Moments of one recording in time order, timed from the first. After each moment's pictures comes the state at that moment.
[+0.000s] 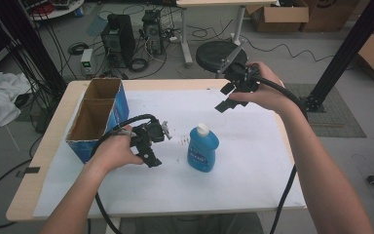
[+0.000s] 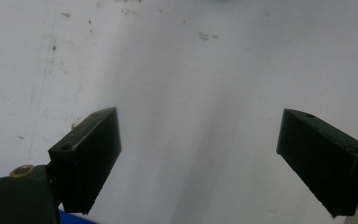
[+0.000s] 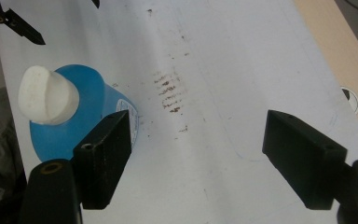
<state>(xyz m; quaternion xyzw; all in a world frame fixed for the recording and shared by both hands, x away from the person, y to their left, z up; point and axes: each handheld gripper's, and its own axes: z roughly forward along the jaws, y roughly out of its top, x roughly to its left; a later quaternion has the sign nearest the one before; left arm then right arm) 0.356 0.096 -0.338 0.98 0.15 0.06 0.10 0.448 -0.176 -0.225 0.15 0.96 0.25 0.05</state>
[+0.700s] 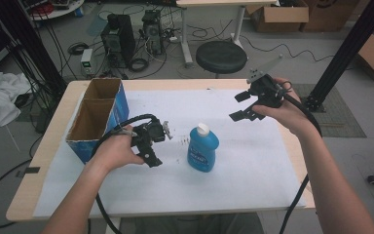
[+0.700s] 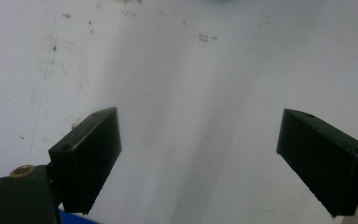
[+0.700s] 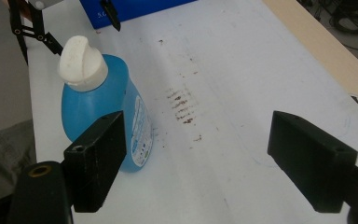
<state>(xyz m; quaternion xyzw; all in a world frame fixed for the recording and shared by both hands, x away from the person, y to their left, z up) 0.356 0.095 -0.336 0.98 0.15 0.06 0.10 0.417 -0.237 -0.248 0.17 0.91 0.37 0.05</state>
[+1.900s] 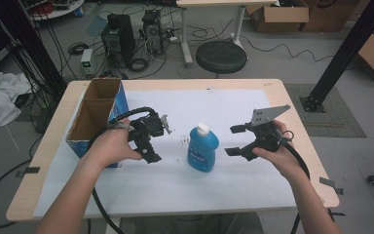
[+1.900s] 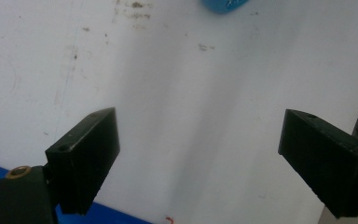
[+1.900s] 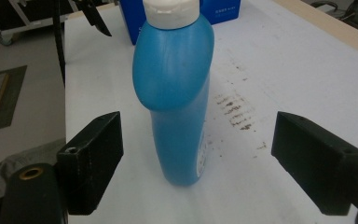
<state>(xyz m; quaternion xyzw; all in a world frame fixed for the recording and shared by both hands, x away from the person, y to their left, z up) 0.352 0.095 -0.308 0.98 0.15 0.07 0.11 0.348 -0.242 -0.328 0.16 0.86 0.48 0.04</state>
